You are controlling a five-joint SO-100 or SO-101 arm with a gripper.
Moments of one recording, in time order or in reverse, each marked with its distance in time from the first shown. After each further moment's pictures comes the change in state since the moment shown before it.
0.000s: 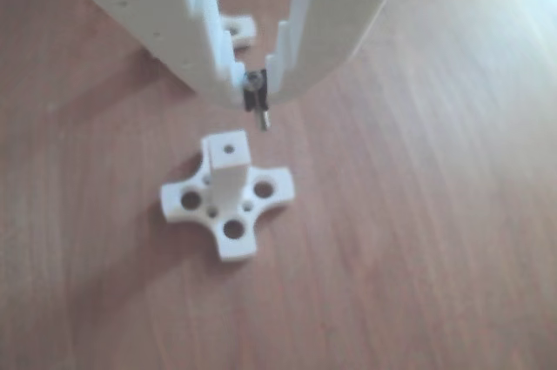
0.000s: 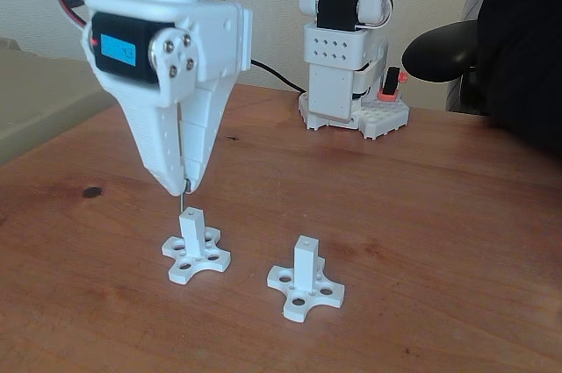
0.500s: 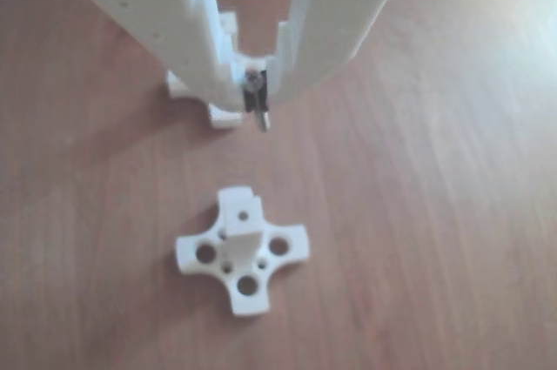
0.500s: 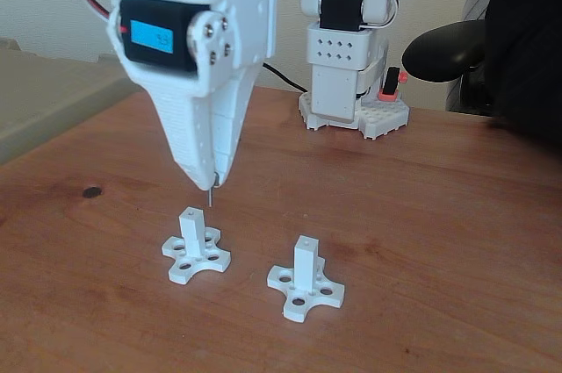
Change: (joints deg) arm -4.7 0.0 -2.1 4.3 0.0
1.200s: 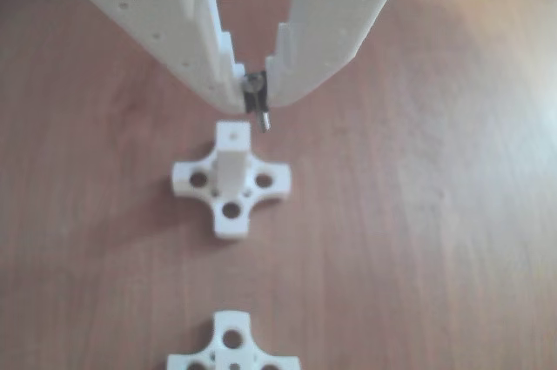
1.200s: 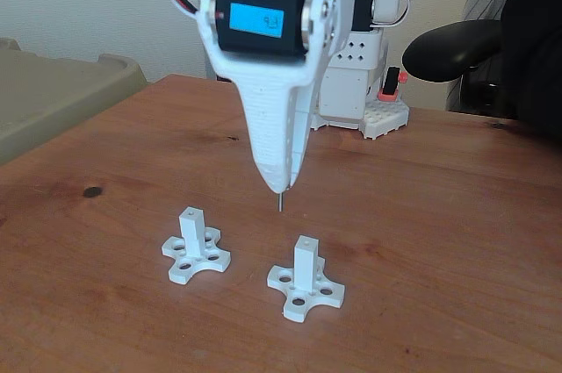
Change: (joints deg) arm -9.7 2.6 0.0 1.0 3.6
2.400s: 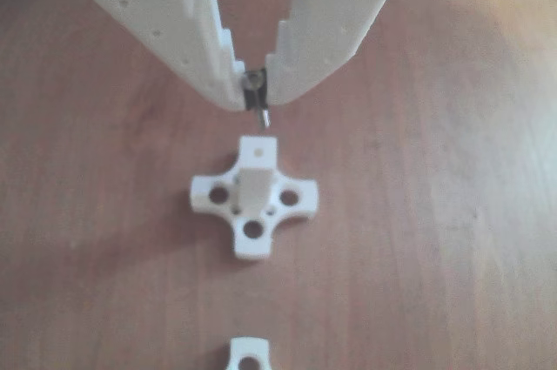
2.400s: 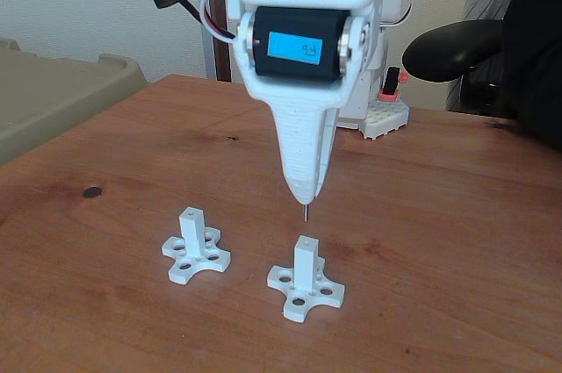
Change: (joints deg) arm -2.7 0.0 3.5 -1.8 0.9
